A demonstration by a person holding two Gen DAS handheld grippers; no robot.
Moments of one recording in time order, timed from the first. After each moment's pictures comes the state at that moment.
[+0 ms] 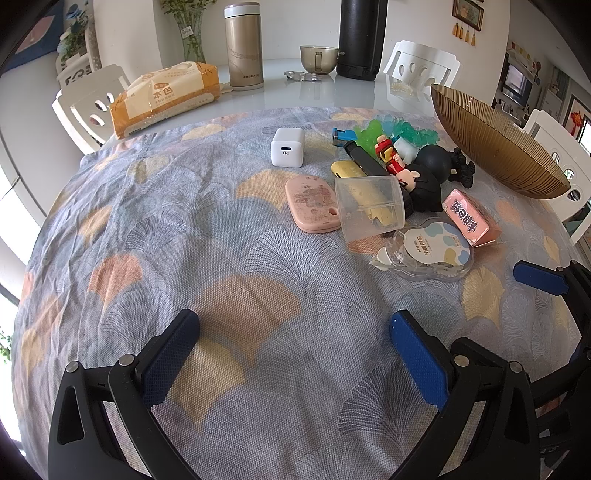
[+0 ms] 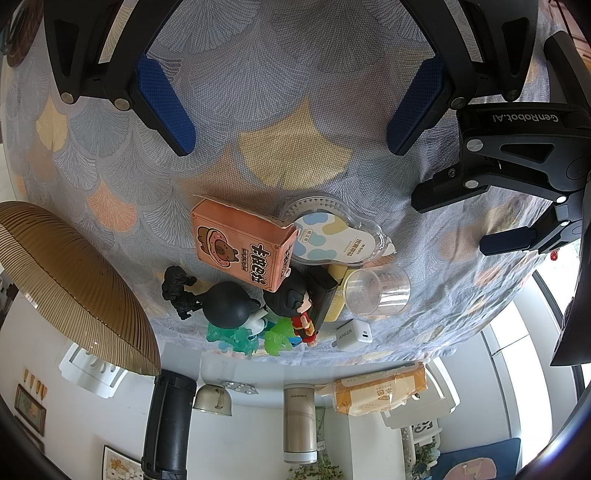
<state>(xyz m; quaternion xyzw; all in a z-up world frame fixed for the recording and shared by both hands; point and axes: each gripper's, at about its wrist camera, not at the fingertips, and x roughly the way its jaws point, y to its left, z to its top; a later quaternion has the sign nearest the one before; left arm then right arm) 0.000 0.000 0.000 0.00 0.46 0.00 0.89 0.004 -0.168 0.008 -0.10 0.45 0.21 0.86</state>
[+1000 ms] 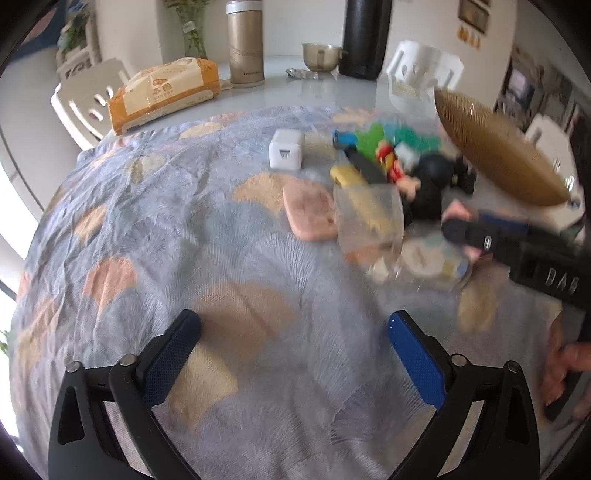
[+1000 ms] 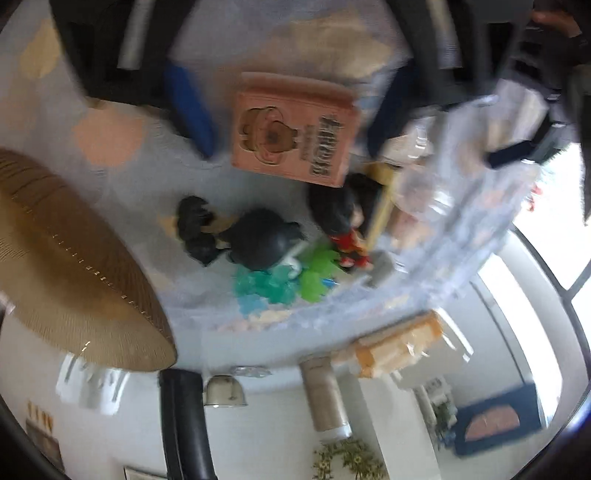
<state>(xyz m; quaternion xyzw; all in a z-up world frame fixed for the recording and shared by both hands) 0.008 0.009 0.010 -0.04 0.45 -0.01 0.89 0.080 -0.196 0.018 0.03 0.44 0.26 0.86</state>
